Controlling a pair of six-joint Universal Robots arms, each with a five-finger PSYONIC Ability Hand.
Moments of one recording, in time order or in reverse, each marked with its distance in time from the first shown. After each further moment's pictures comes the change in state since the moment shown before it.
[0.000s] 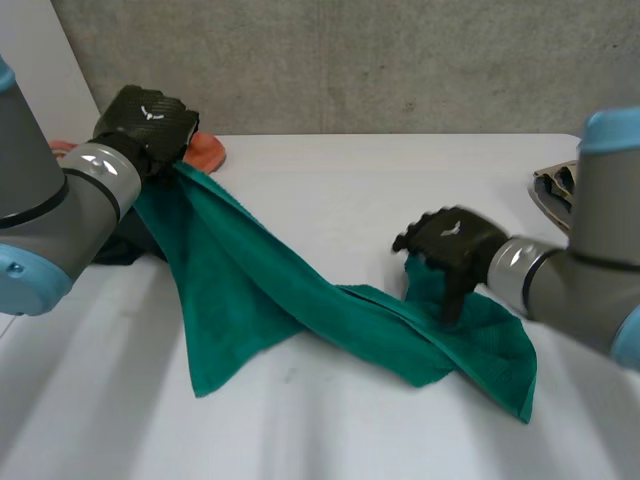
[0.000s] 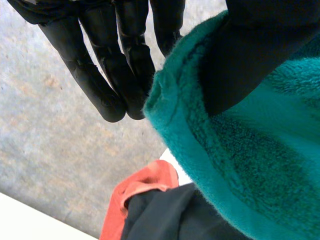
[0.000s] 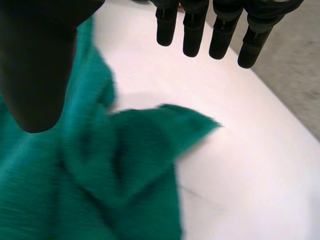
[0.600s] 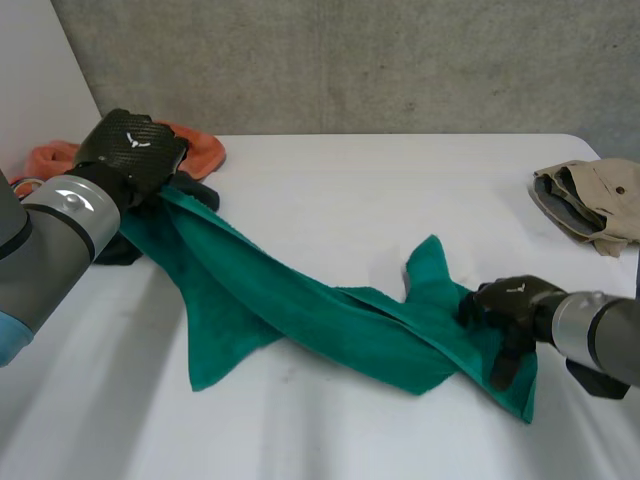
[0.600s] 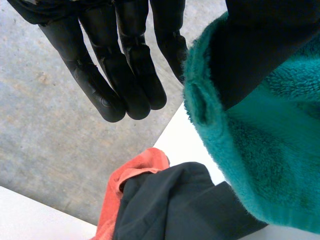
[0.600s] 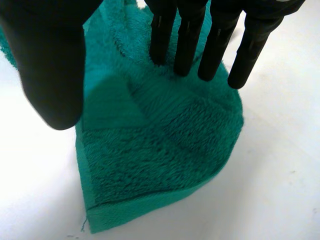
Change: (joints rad) left arm 0.038 0.144 -0.225 0.039 0.042 0.052; right arm -0.169 -0.097 0.306 0.049 0.020 0.096; left_hand 0.000 0.000 0.000 0.000 0.000; right_hand 0.223 0.219 0.229 0.223 0.253
